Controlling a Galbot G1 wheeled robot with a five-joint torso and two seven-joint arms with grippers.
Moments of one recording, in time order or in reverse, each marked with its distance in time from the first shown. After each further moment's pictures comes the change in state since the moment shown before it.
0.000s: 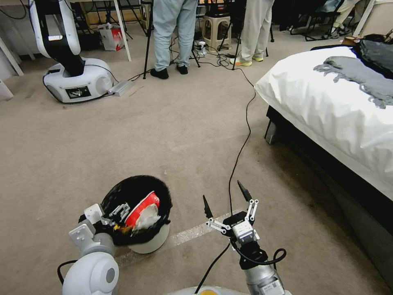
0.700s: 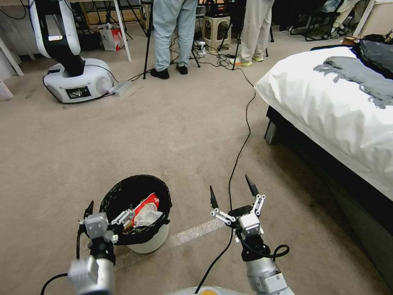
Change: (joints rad) left arm 0.359 0.005 0.104 0.008 0.563 -0.802 0.309; right arm 0.027 0.056 0.029 0.011 0.048 -0.017 0.043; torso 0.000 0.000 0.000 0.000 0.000
